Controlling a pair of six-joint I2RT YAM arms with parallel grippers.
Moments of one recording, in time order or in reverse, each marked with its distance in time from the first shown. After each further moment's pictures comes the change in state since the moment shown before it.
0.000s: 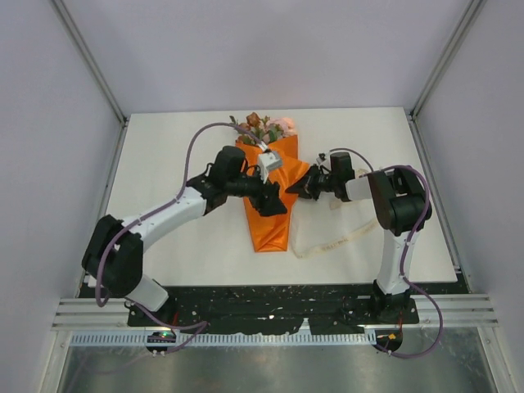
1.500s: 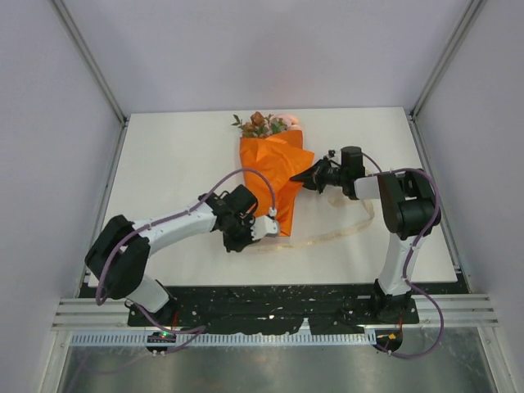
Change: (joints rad) left arm -0.247 -0.029 -0.130 -0.619 -0.389 0.665; right arm -0.060 -0.062 -0.021 0.086 -0.092 0.328
